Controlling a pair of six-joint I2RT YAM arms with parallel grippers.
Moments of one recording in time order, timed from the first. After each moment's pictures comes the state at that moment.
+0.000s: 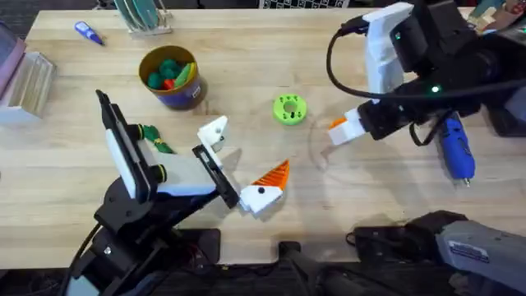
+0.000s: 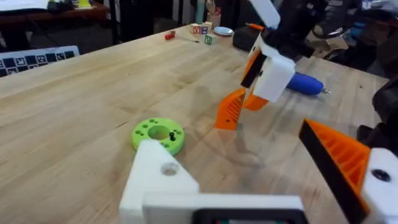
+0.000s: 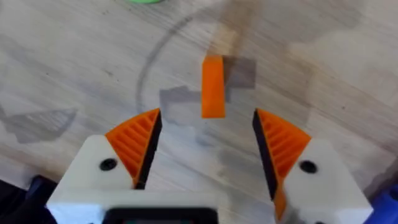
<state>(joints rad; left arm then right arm) -0.61 0.01 0.01 -0.06 0.35 -0.10 0.30 1.26 0.95 -1.00 -0.09 -0.13</state>
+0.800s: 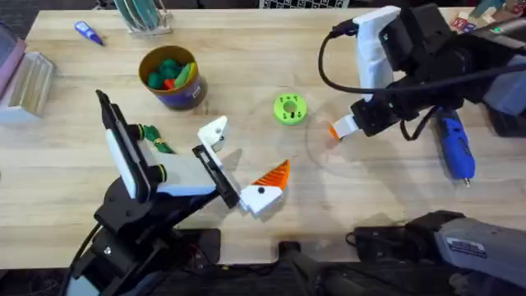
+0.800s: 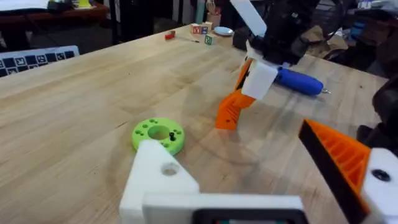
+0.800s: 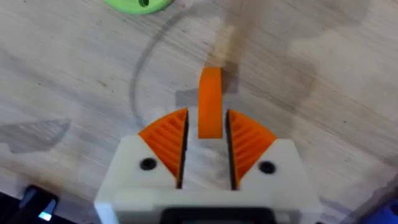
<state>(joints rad) -0.61 0.01 0.01 -0.06 0.35 -0.10 0.30 1.33 0.95 -0.95 -0.09 -0.14</state>
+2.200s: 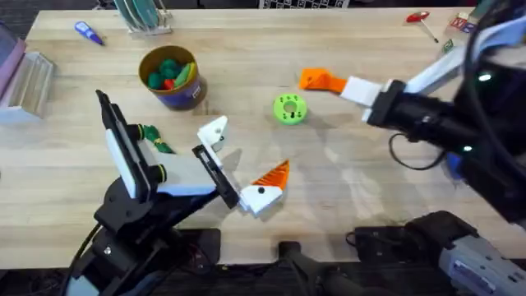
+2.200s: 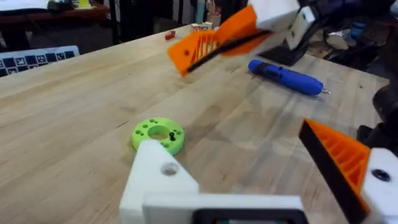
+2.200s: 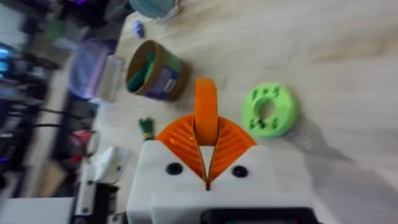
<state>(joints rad) -0.61 0.01 0.01 -0.06 0.35 -0.10 0.27 0.77 0.50 -0.16 -0.43 0.64</state>
